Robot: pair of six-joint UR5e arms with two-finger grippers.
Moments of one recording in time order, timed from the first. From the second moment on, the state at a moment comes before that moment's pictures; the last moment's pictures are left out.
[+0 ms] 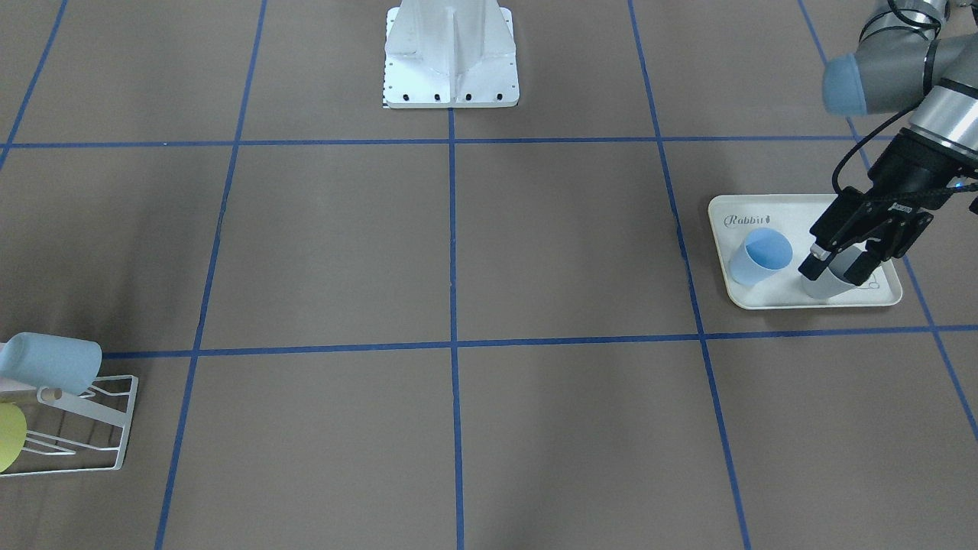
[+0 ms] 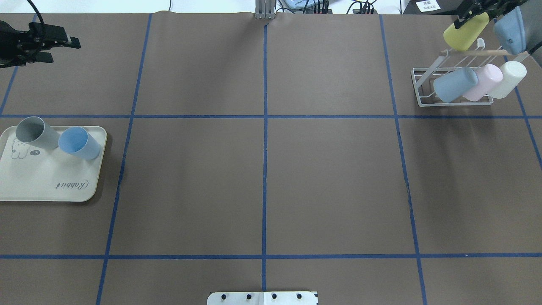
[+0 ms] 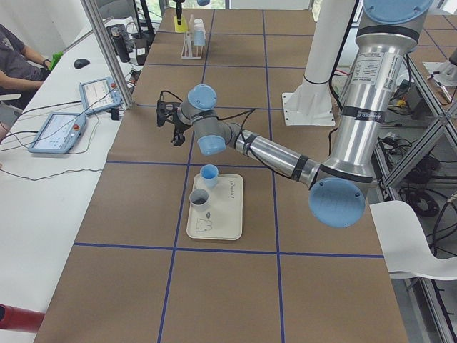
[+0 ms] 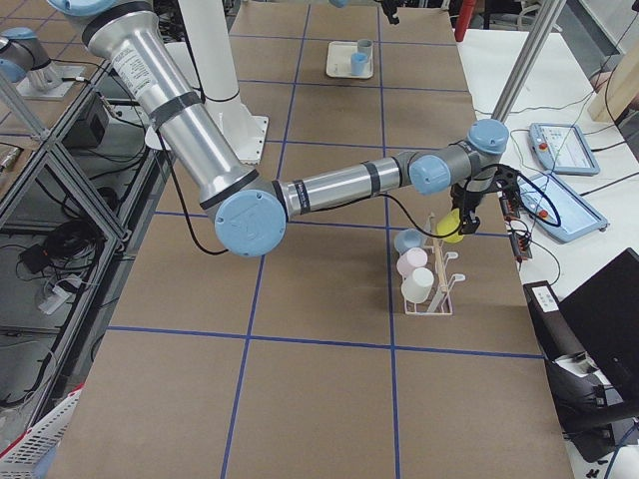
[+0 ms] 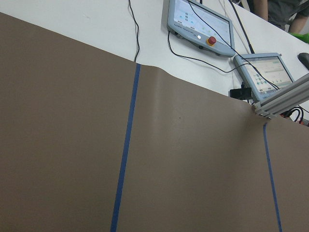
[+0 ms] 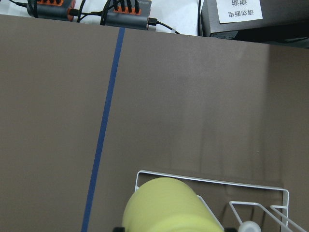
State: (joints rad) left arm -1.14 -1.76 -1.75 -2.39 -2.11 -1.25; right arm 1.31 -0.98 1.25 -1.40 2.31 0.35
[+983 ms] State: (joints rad) left arm -1.14 -1.74 -1.76 -2.39 -2.11 -1.25; right arm 1.28 -0.98 1.21 -1.40 2.30 0.35
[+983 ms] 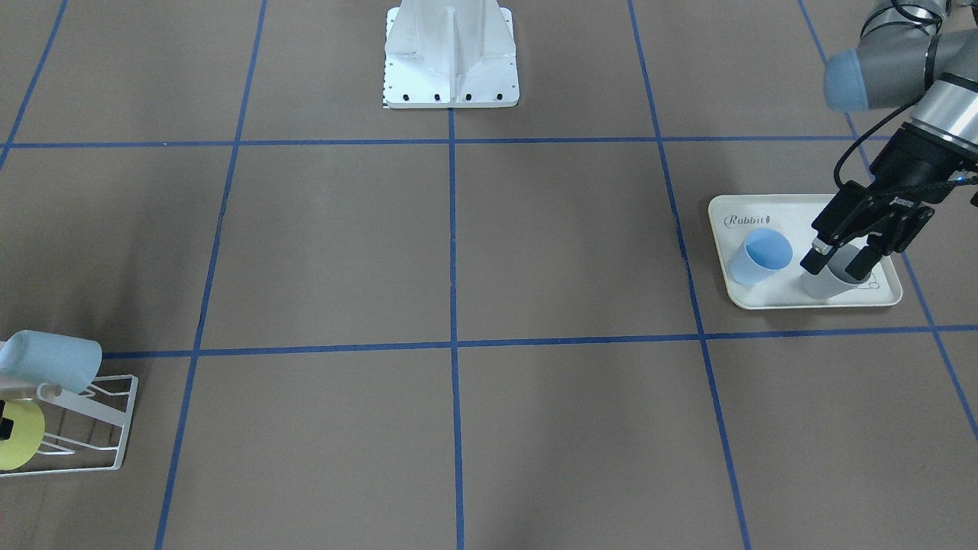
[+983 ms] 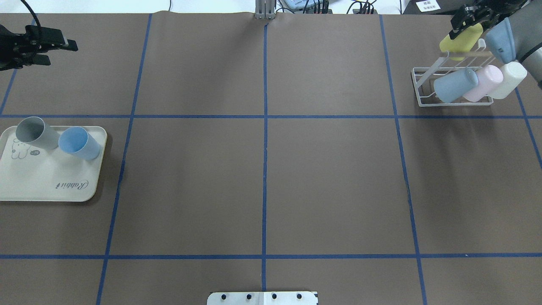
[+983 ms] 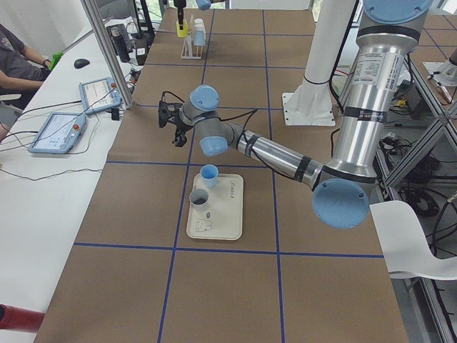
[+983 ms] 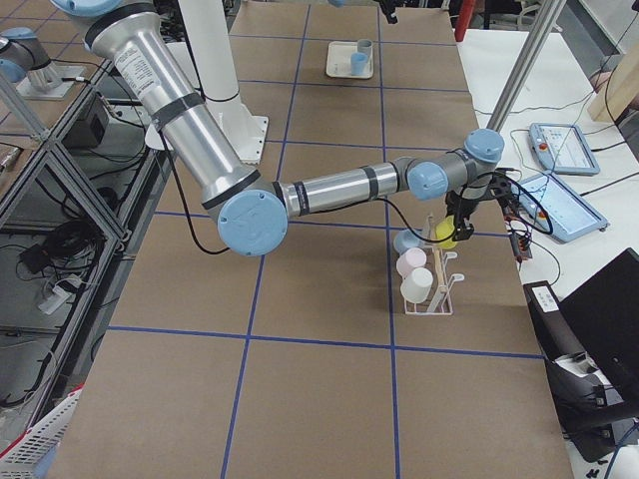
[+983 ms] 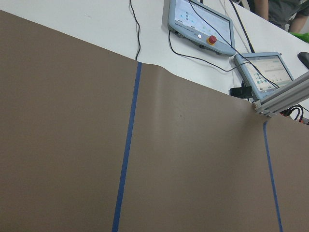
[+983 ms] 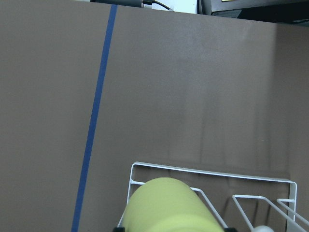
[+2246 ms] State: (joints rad) left arm -1.21 -1.48 -1.72 -2.37 -2.11 -0.72; right arm 1.31 -1.03 1.41 -1.41 2.32 0.37
